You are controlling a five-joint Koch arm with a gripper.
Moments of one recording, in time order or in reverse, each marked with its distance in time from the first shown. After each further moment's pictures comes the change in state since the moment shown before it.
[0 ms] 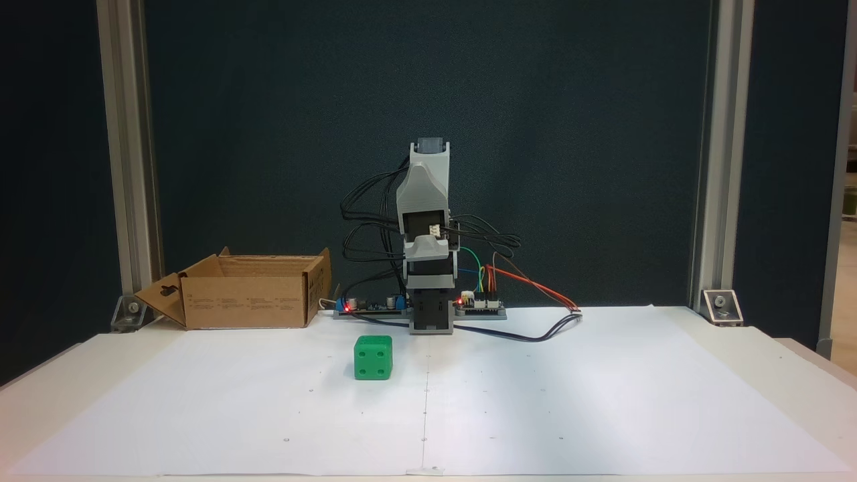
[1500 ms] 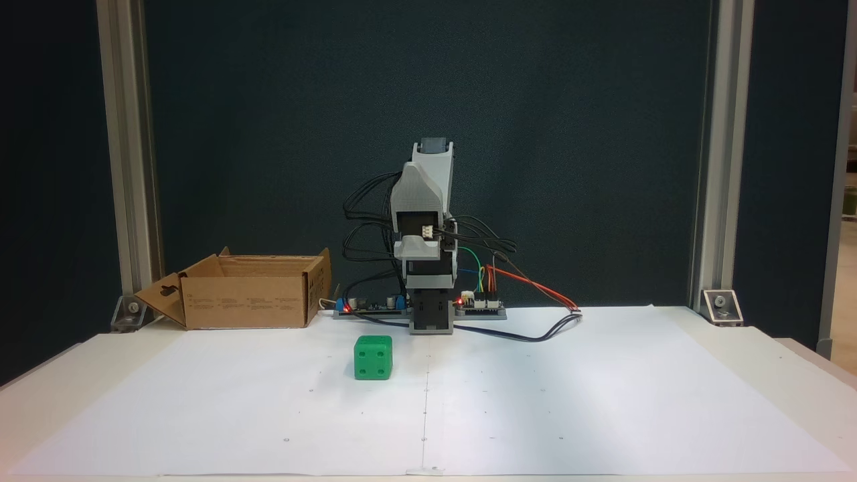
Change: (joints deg) arm 2.7 0.0 0.0 0.0 -4.1
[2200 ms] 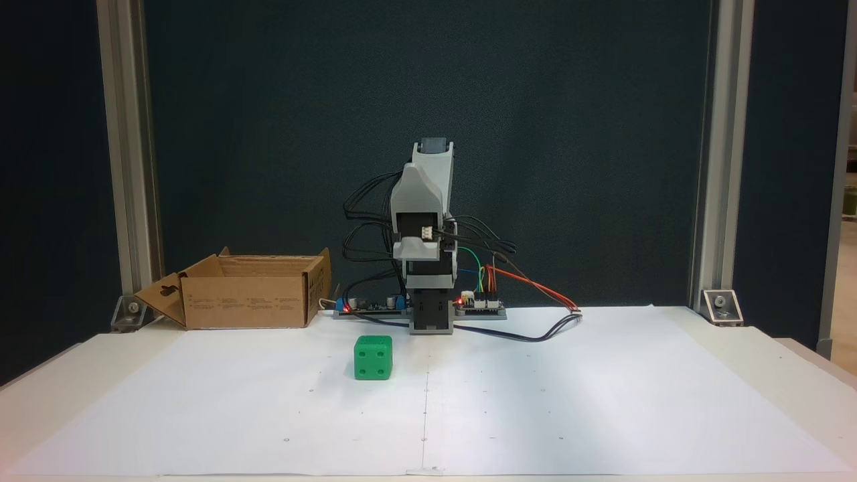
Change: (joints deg) arm 1.1 0.0 0.0 1.5 -0.4
